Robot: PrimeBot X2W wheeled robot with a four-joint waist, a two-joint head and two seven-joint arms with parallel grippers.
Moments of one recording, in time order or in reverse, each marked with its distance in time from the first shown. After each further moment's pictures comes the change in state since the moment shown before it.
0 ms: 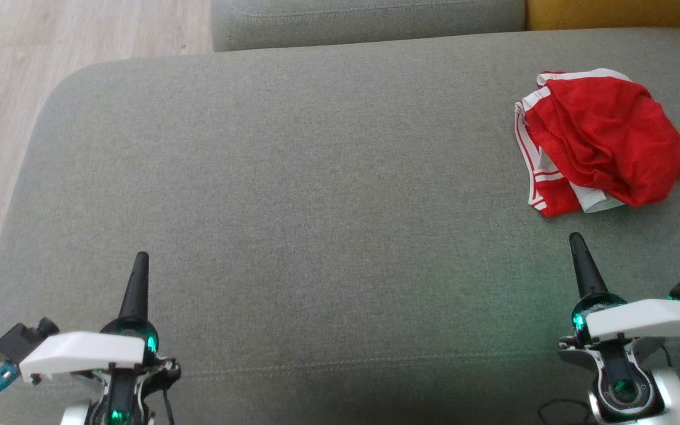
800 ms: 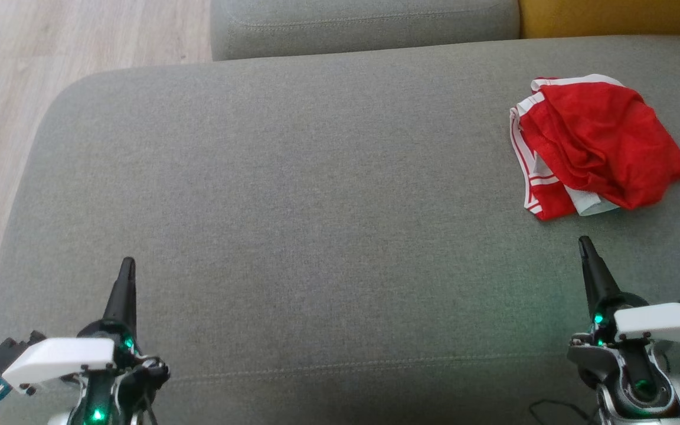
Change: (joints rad) left arm -0.010 0.000 0.052 0.043 -0.225 -0.013 0.068; right arm 0.001 0.000 -0.040 0.012 0.264 0.000 0.068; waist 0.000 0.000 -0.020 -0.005
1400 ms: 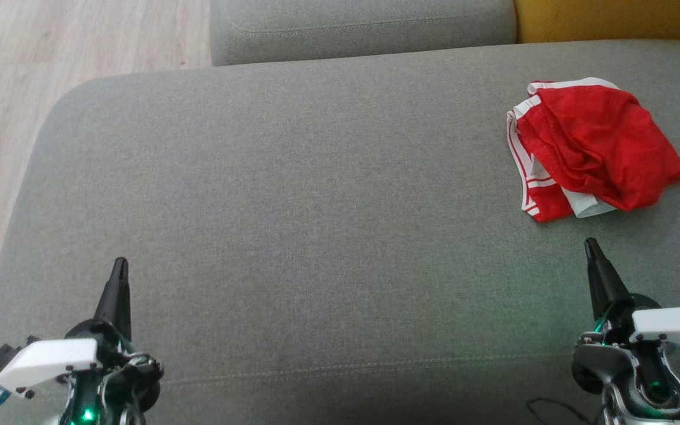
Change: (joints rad) left arm -0.013 0.000 0.031 0.028 -0.144 -0.009 0.044; right arm 0.001 0.000 -0.028 0.010 0.169 0.000 0.044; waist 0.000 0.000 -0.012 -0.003
